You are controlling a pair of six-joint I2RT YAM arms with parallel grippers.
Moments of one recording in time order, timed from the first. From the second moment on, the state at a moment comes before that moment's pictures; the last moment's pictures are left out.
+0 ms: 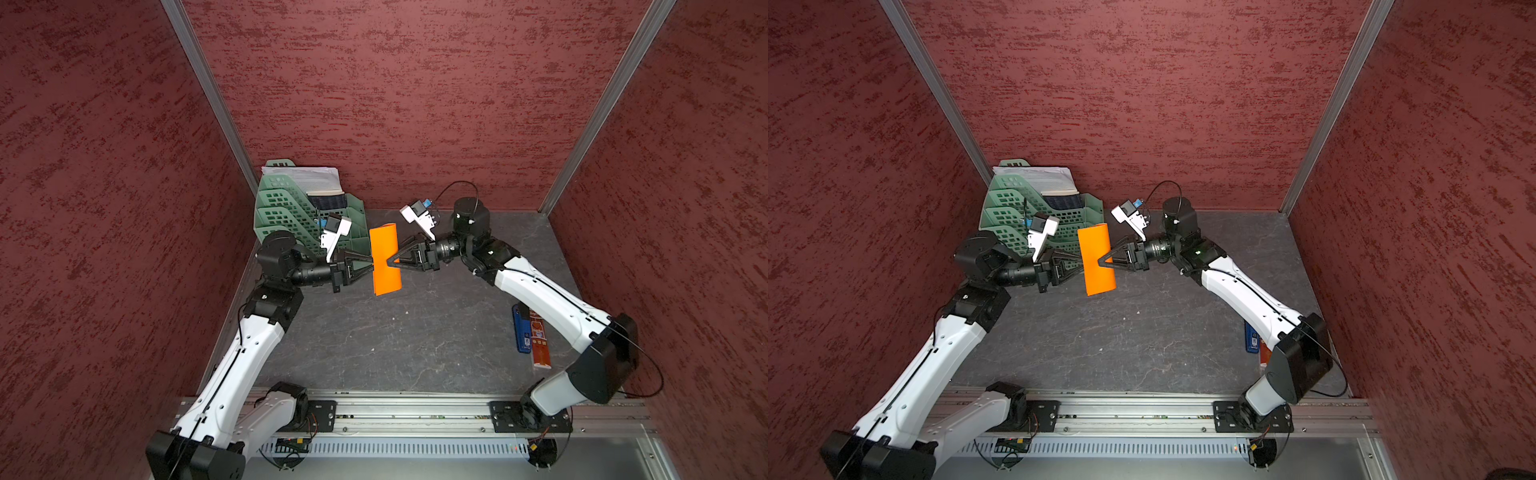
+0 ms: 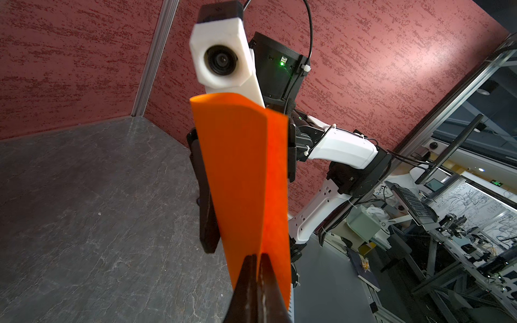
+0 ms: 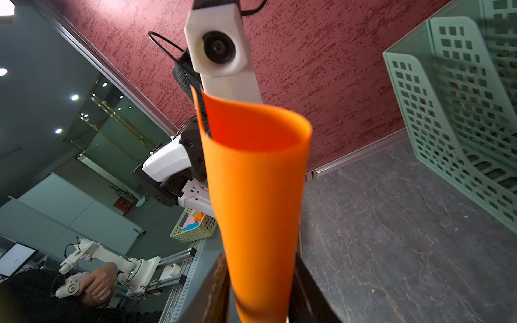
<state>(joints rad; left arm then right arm) -0.22 0.99 0.97 0.01 1.17 -0.53 0.60 1.56 1.43 -0.02 -1.20 0.49</state>
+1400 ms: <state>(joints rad) -0.23 0.98 0.97 0.04 1.12 -0.57 0.60 1.56 1.43 -0.08 -1.19 0.44</state>
